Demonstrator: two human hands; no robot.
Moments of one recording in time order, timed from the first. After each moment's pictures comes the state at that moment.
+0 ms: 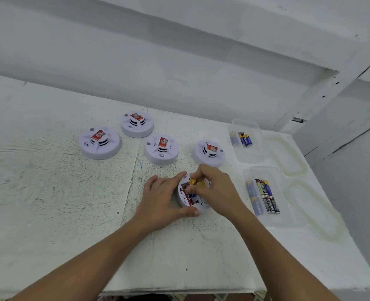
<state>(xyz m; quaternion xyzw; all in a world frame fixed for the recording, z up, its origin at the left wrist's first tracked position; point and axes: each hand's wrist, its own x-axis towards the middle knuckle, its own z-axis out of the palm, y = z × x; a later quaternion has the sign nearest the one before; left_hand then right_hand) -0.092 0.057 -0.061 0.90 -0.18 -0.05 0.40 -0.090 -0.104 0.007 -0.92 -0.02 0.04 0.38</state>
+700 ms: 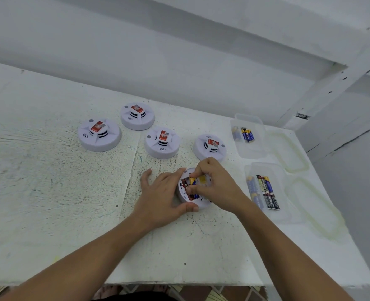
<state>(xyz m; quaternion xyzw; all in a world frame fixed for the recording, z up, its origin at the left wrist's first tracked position) -0.097 0.056 -0.061 0.93 -0.20 -0.01 0.31 -0.084 -0.112 0.002 -0.93 -0.06 0.10 0.35</state>
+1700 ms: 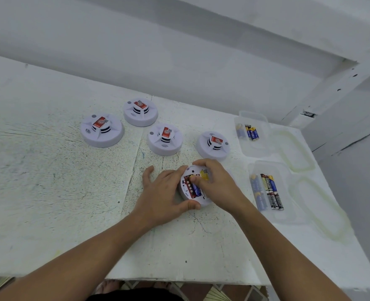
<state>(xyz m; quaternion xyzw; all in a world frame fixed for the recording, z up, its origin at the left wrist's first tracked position) -0.098 0.055 -0.058 0.93 -0.19 -0.01 0.31 -0.085 -0.108 -0.008 -0.92 0.02 0.10 0.38</state>
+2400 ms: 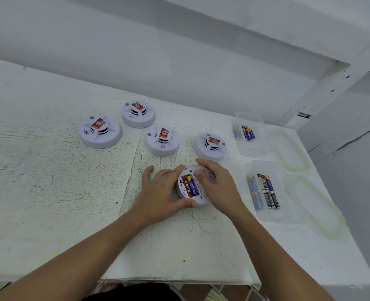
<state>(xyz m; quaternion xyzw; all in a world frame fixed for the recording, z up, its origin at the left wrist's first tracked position) -0.096 0.058 -0.059 0.92 -0.20 -0.02 0.34 -0.095 -0.110 -0.016 -0.90 0.05 0.03 0.44</state>
